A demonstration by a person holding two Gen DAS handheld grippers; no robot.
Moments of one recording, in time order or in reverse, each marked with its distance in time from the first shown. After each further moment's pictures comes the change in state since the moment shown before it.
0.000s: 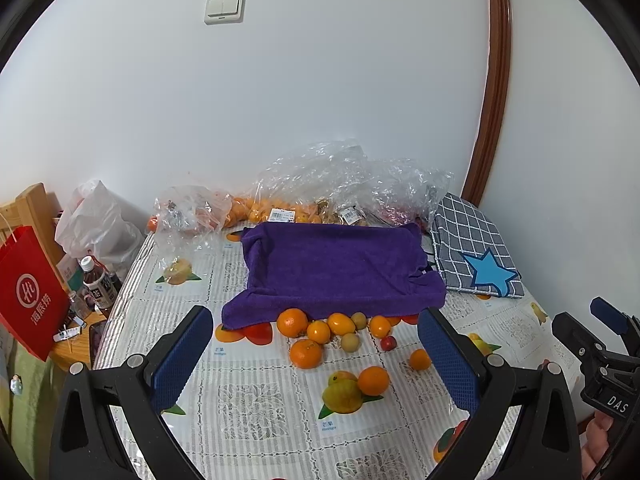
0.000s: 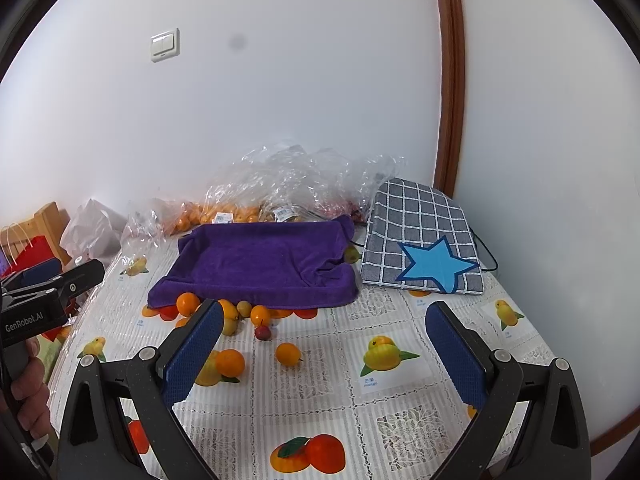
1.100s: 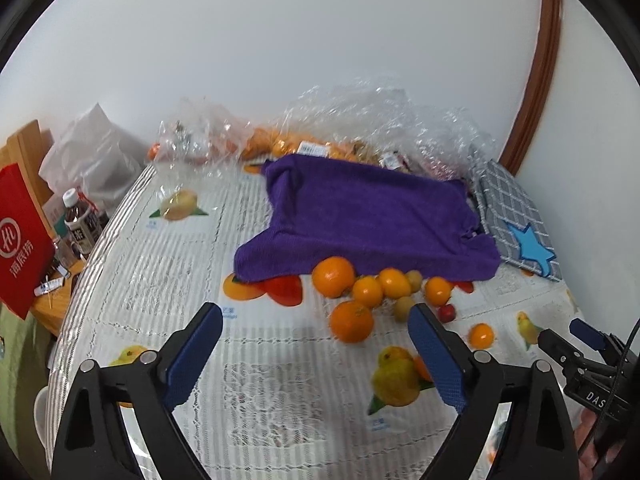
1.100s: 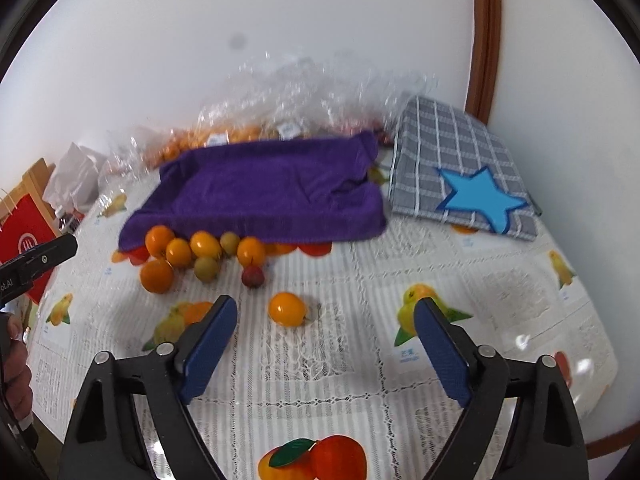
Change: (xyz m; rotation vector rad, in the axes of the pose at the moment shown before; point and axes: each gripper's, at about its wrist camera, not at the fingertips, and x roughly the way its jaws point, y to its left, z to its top) left arm 0.089 0.067 -0.050 -0.105 0.135 0.013; right arm 0.117 0.009 -0.052 -0.016 0.237 0.043
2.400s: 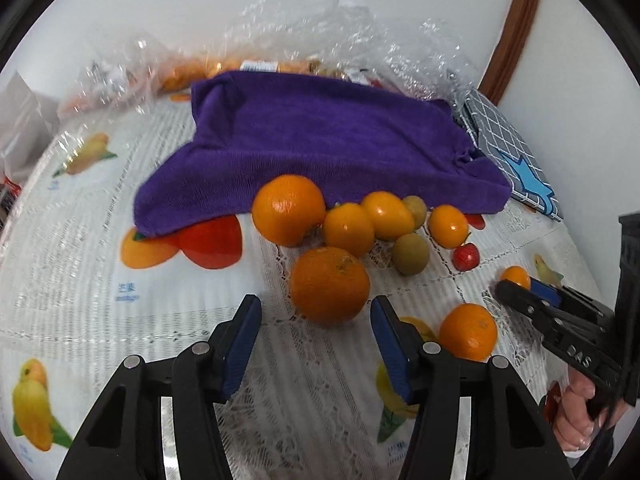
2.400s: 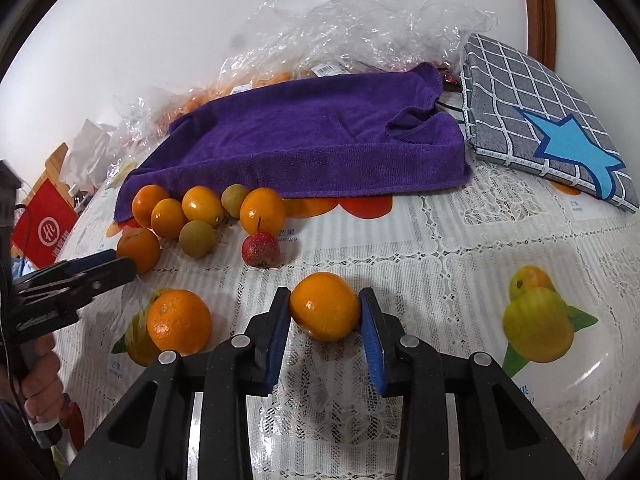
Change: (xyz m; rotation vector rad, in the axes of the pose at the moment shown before) left arm 0.098 -0.018 -0.029 0.088 0.175 -0.160; right arm 0.098 0.006 -0.017 -0.014 0.091 0.201
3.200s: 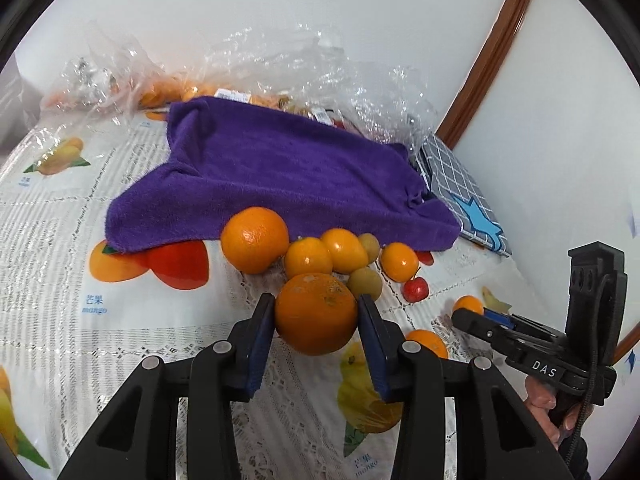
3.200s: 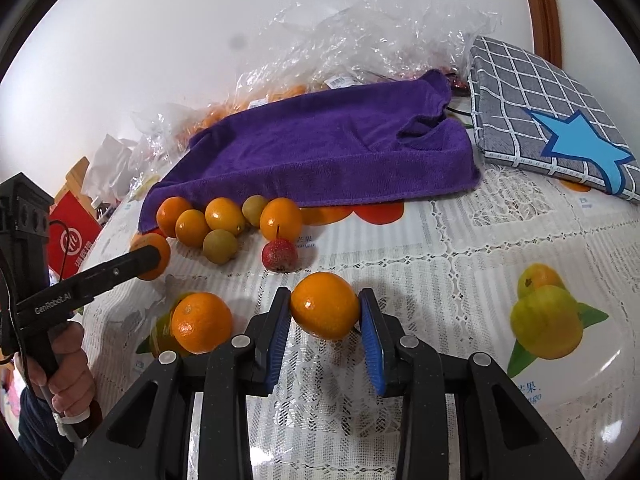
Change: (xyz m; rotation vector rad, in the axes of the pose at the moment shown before) left arm -0.020 0.016 -0.009 -0.049 -0.146 -0.205; right arm -0.008 -0.004 -0.003 0.023 -0.041 0.084
